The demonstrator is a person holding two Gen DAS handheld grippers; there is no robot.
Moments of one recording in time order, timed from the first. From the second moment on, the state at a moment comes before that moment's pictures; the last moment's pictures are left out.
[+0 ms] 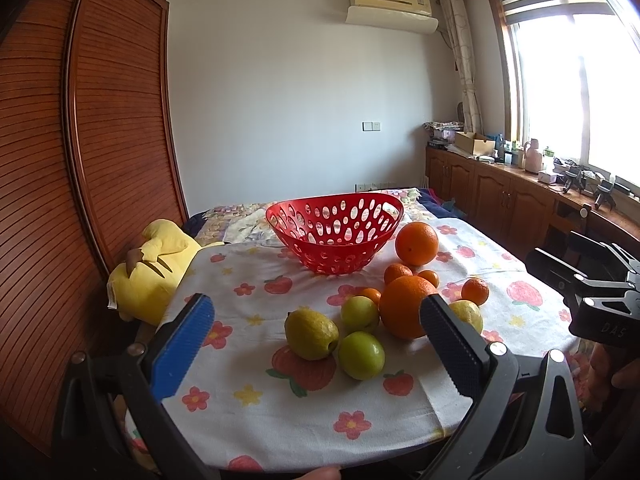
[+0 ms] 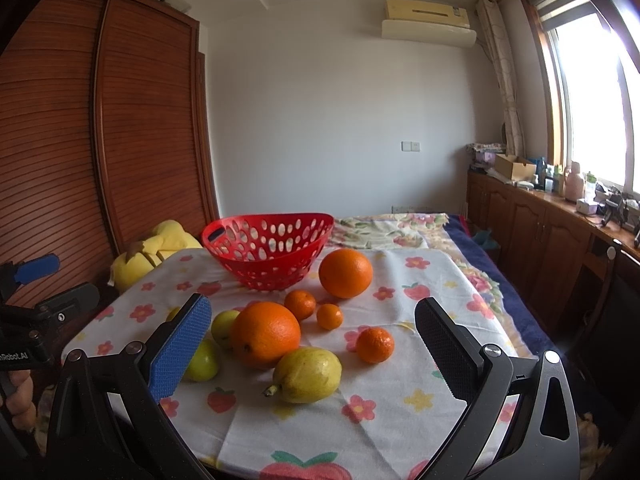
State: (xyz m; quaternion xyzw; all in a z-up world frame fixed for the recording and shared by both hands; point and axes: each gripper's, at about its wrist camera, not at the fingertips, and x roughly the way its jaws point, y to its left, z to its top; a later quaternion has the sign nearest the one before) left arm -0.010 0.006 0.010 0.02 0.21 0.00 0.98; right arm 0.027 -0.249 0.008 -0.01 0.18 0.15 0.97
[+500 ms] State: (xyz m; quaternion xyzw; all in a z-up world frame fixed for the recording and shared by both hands) left arm 0.018 0.016 -0.034 -0.01 0.28 0.00 0.96; right arm 0.034 -0.246 -0.014 -0.02 0.22 0.15 0.96
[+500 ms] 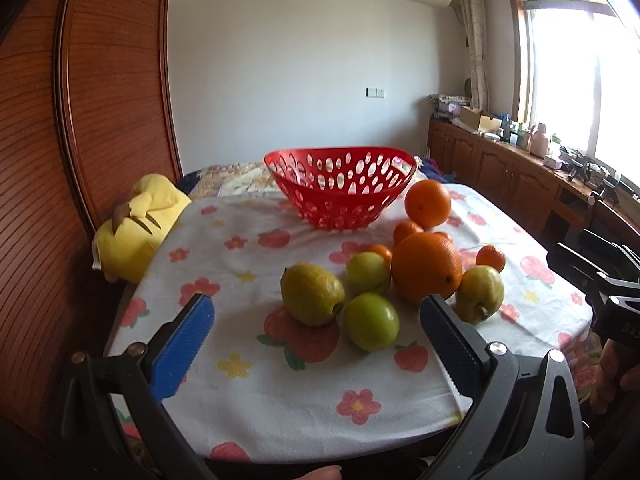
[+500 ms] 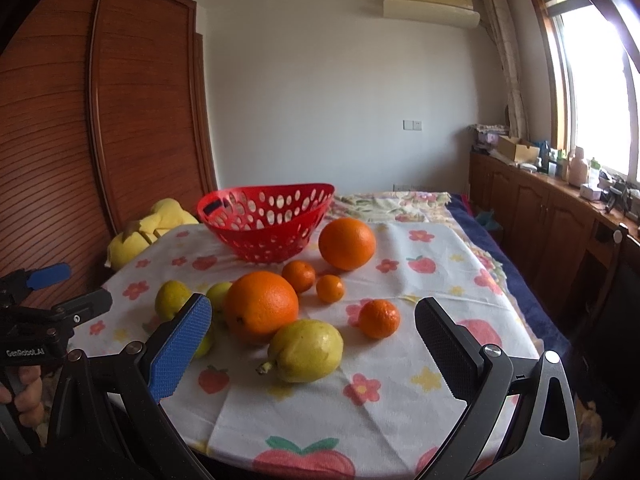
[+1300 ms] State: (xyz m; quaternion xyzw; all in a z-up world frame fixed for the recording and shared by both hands) left arm 0.065 0.005 -0.086 -0.01 0.36 -0.06 0.93; right arm 0.085 -0.250 -0.075 -0.05 0.30 0.18 0.94
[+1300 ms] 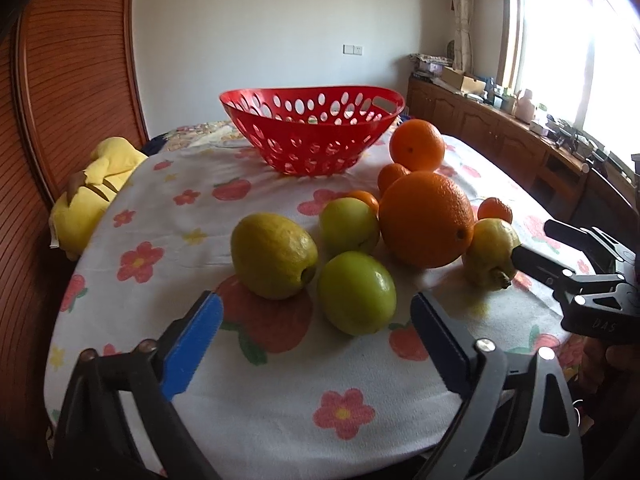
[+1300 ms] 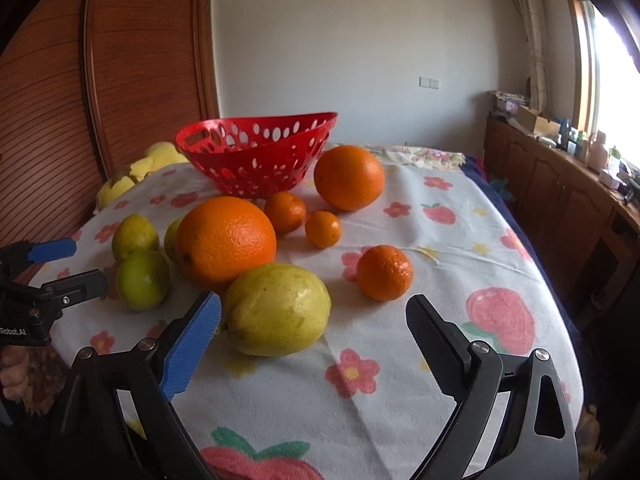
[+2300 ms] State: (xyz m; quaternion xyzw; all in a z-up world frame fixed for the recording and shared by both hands) left arm 0.086 -0.008 -0.098 -0.01 0.38 -0.09 0.92; right arm 0.117 -0.232 -0.103 -0.01 0.39 0.27 0.88
